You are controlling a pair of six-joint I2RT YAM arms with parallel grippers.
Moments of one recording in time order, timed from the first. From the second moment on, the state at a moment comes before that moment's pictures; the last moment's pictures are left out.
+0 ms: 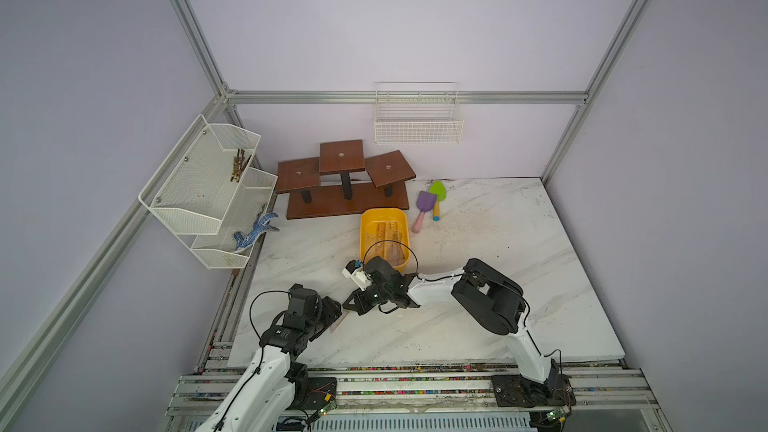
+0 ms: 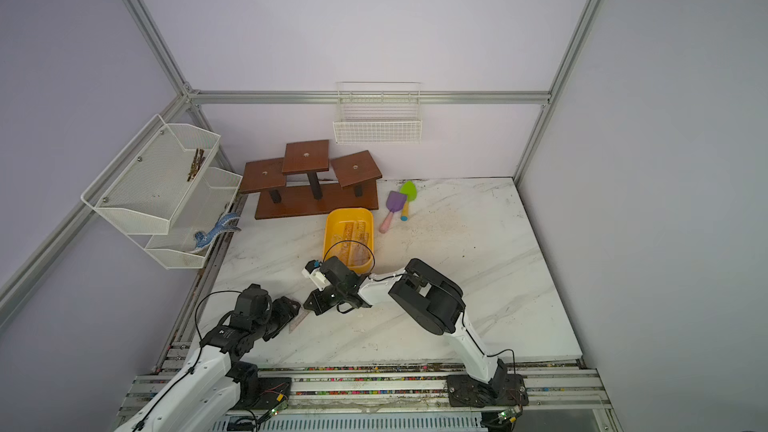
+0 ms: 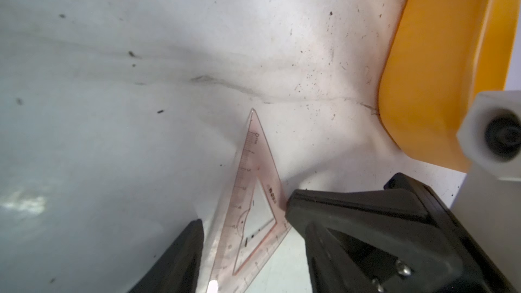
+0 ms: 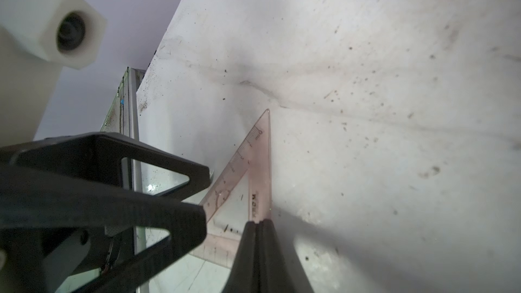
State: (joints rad) left arm -0.20 0.72 0.22 -0.39 0.12 -0.95; right arm 0.98 2.21 1.30 0.23 -0.52 0.50
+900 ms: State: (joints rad) left arm -0.20 0.83 0.20 -0.26 0.14 -0.97; right arm 0.97 2.22 1.23 0.37 -0.55 0.53
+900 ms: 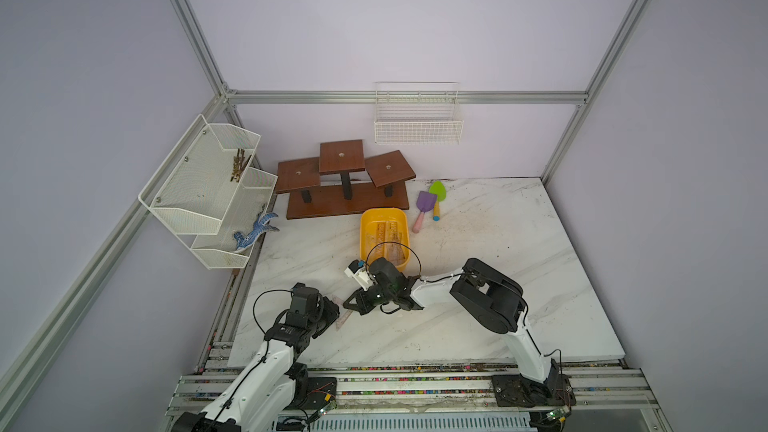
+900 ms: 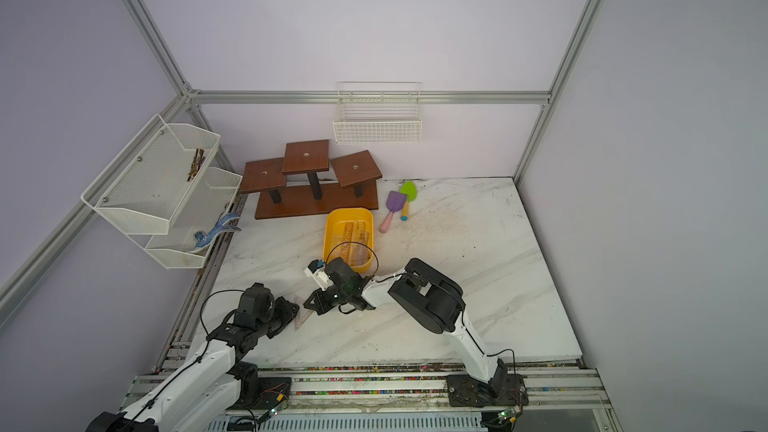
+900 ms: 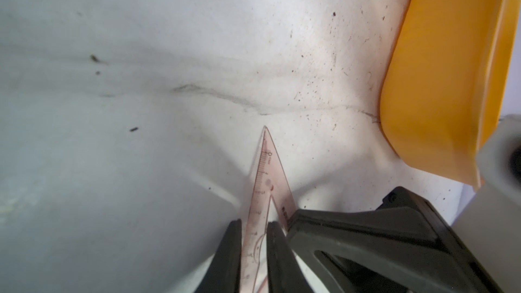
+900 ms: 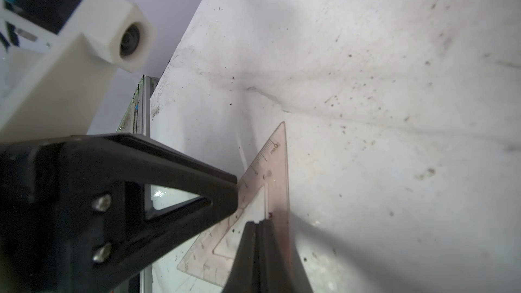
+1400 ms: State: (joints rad) left arm -0.20 0.84 0.20 -0.24 0.13 -0.96; right arm 0.96 2.20 1.20 0.40 -0.57 0.53
